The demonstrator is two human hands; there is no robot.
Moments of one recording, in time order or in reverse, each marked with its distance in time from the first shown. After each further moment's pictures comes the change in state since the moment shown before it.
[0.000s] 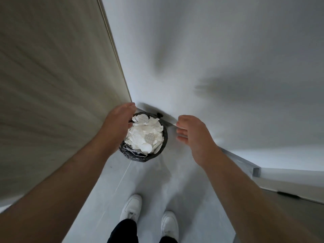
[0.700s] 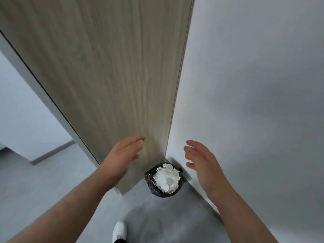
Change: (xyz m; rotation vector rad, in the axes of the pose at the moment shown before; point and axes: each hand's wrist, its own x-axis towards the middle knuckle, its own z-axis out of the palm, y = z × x) left_hand -0.386 0.211 -0.114 -0.146 0.202 0.283; right_hand -0.374 -0.192 -0.028 -0.340 -0.446 -0.474
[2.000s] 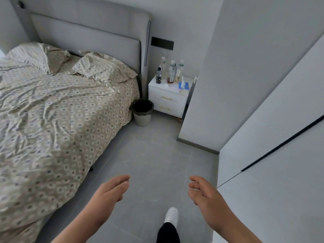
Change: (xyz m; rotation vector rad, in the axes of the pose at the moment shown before) left_hand -0.307 -0.174 -0.495 -0.304 1.072 -0.364; right_hand -0.077 -0.005 0.602 -0.673 -1.073 -0.139
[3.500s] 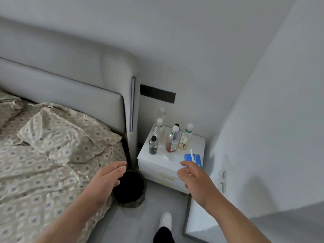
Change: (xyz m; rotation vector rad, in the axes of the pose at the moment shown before) left_hand 0.757 0.400 -0.020 -0.026 0.031 0.105; right_hand 0.761 -0.371 -0.150 -0.008 0.016 -0.025
